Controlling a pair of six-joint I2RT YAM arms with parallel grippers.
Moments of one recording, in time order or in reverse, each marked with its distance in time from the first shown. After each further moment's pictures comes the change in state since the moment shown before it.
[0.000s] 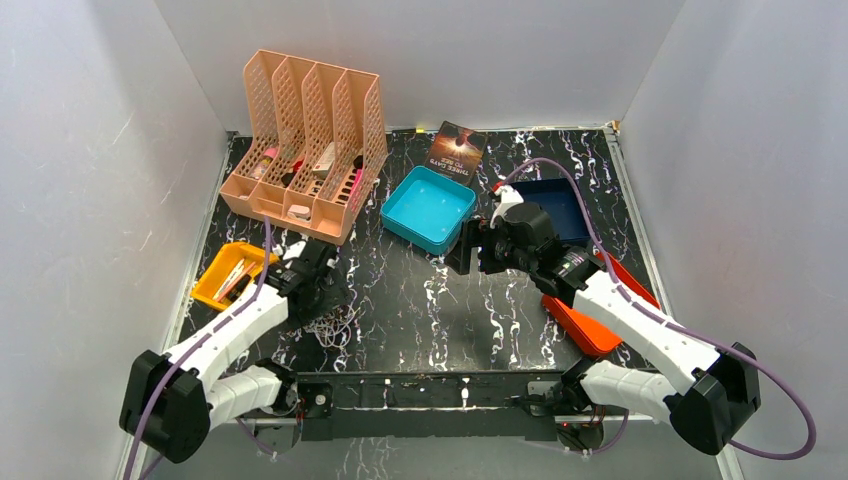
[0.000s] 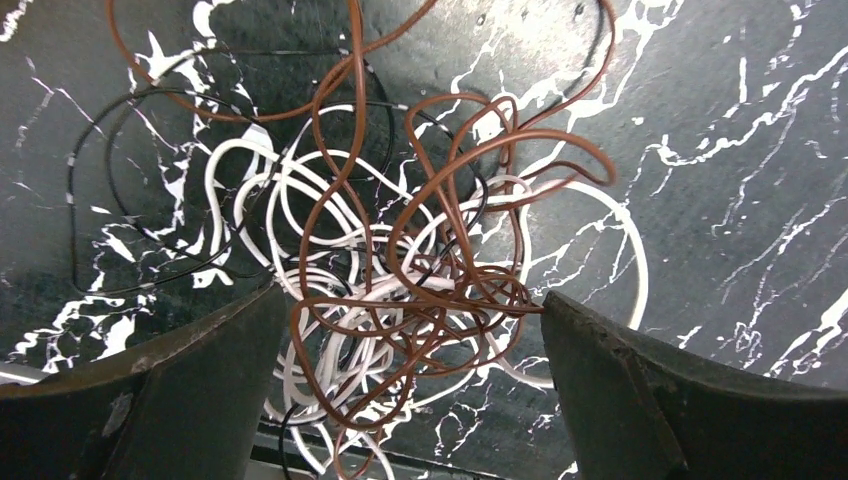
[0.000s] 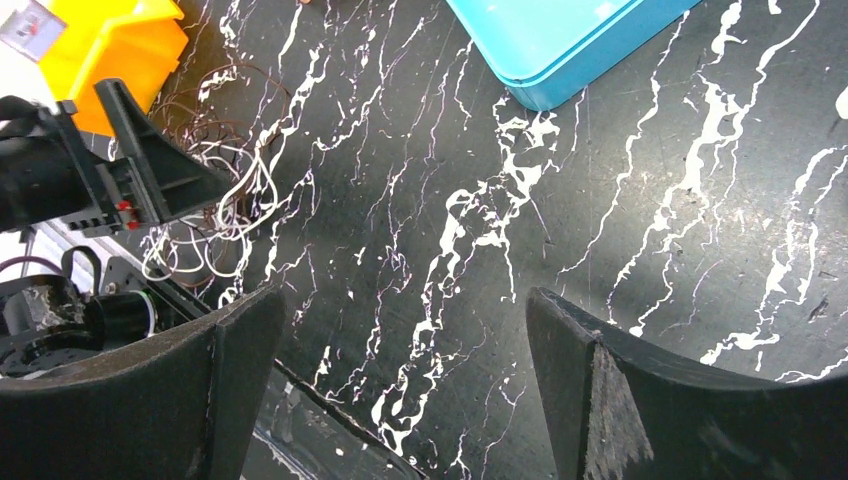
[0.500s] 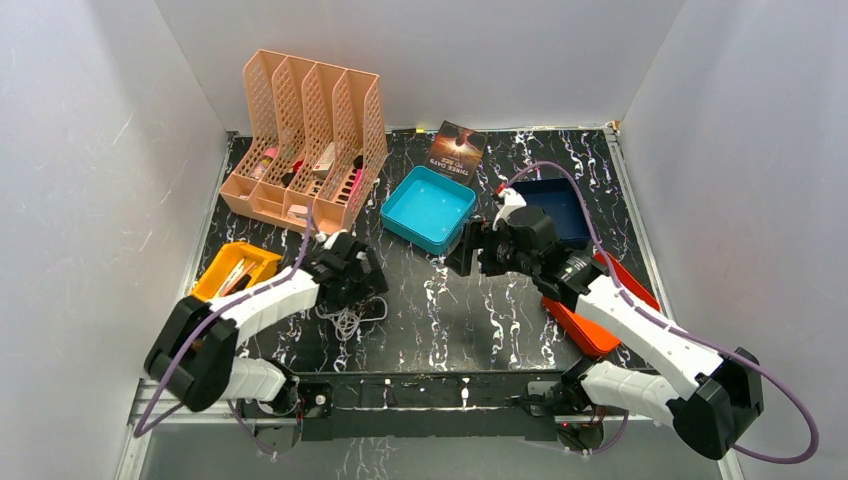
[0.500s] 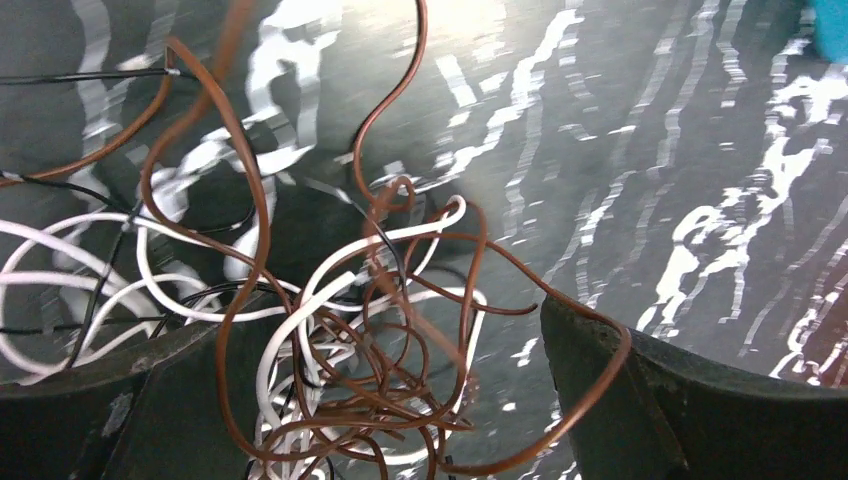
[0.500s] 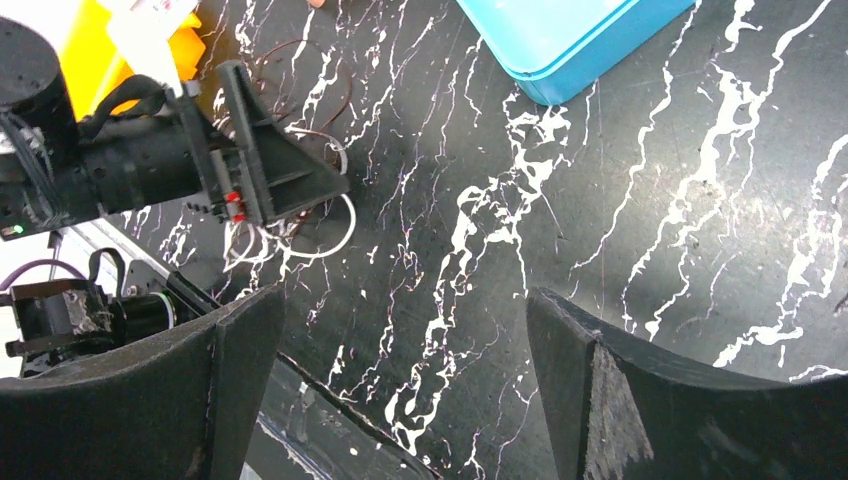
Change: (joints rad) left arm -0.118 0.222 -0.019 0.390 0.129 0.003; right arm 0.000 -0.019 -0.024 0.024 -0.016 0.031
